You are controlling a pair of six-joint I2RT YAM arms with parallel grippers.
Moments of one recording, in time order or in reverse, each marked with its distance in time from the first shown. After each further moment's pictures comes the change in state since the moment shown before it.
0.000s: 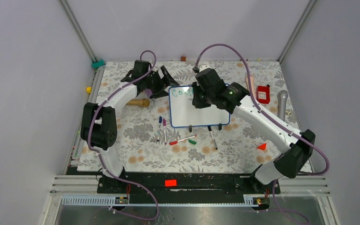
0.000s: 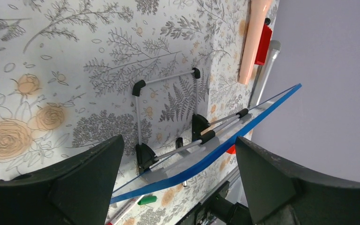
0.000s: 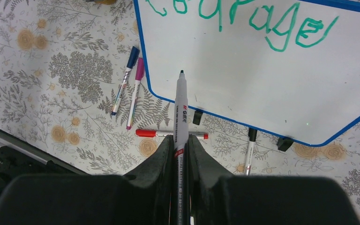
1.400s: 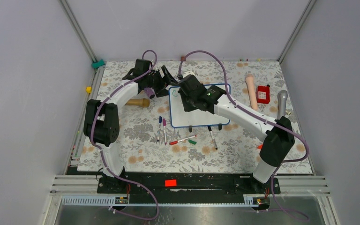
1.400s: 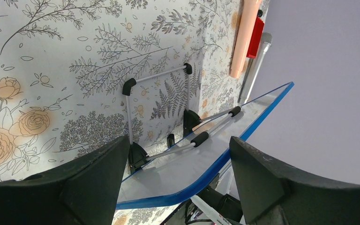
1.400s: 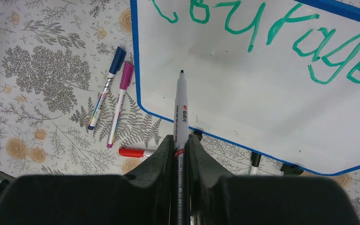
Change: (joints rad) left arm -0.005 0.068 0.061 -0.015 0.073 -0.030; right arm 0.068 0.190 0.003 0.111 0.075 -0.061
